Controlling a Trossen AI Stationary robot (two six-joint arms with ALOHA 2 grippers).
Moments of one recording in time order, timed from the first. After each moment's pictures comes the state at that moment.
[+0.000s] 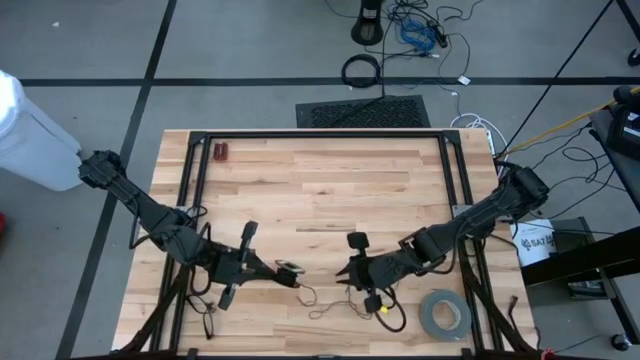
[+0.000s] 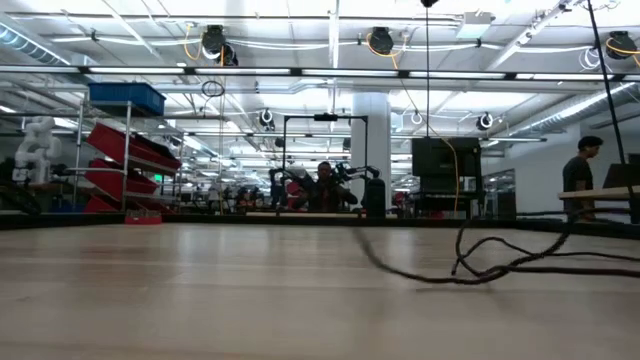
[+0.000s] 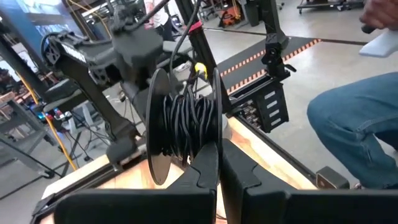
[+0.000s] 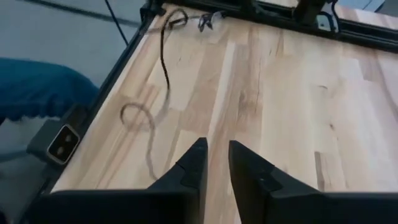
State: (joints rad) left arm -0.63 1.13 0.99 -0.01 -0.32 0.34; right arm 0.50 1.56 1.18 -0.25 0.28 0.12
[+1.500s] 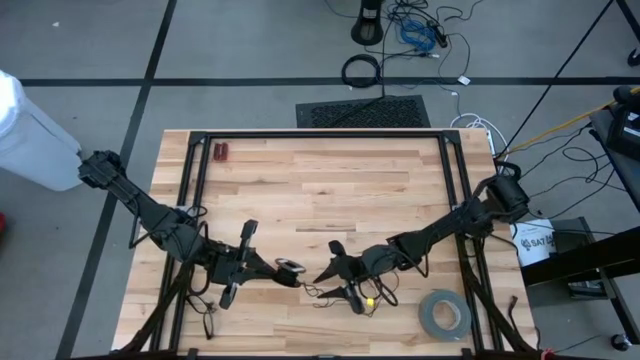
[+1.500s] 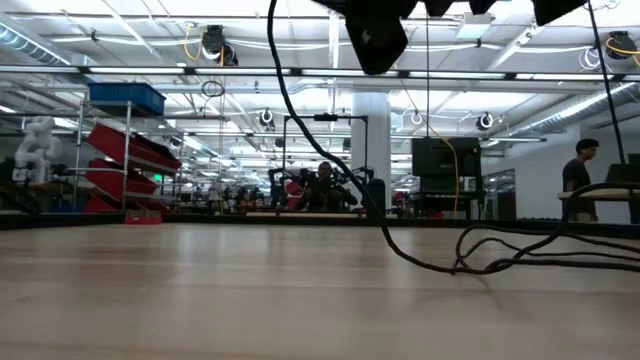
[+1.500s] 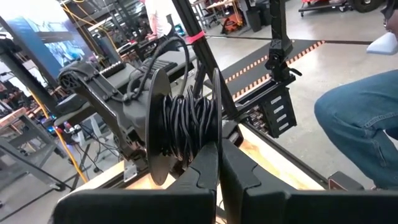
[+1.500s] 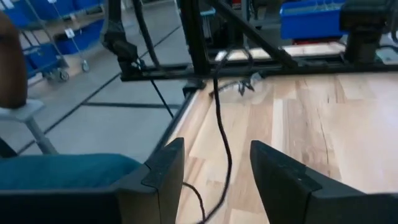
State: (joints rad) left arm -0.63 1.13 0.99 0.03 -0.32 0.41; right arm 0.41 1.73 0.93 0.58 0.04 0.24
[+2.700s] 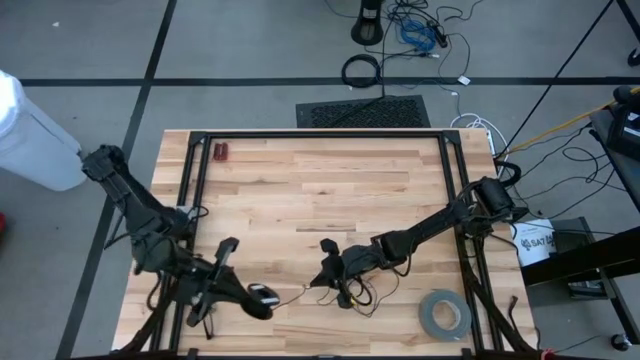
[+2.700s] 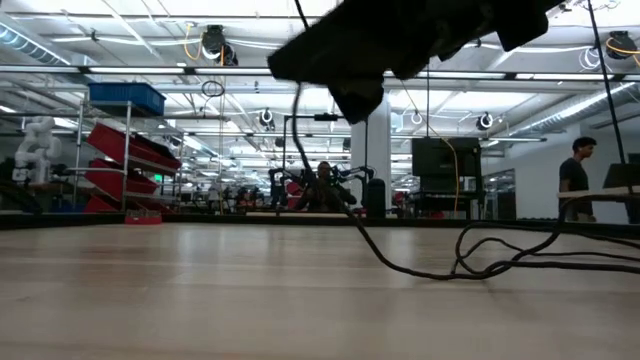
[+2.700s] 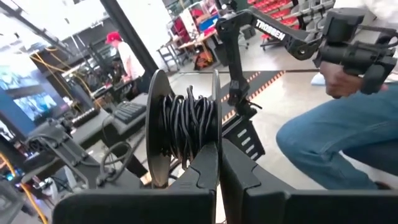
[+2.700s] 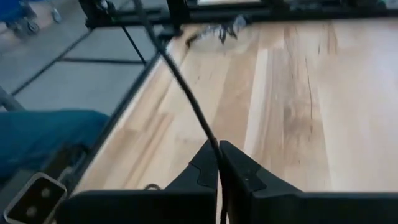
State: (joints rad) left arm -0.81 1.08 0.99 0.08 -0.33 0.48; right arm 0.35 1.84 1.03 0.39 0.00 0.20
